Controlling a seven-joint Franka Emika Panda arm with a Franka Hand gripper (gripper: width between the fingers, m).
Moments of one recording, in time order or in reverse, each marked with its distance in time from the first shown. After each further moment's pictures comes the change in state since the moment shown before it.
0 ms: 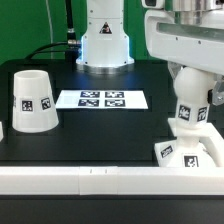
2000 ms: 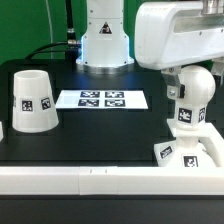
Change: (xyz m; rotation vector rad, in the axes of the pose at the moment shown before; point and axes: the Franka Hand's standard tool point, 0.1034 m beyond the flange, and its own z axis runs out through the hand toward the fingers) arm 0.010 -0.006 -0.010 -0.081 0.090 -1.835
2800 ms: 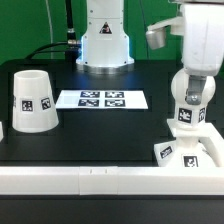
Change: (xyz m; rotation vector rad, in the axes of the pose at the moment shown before) arm -0.004 0.002 0.005 -0.049 -0.068 -0.804
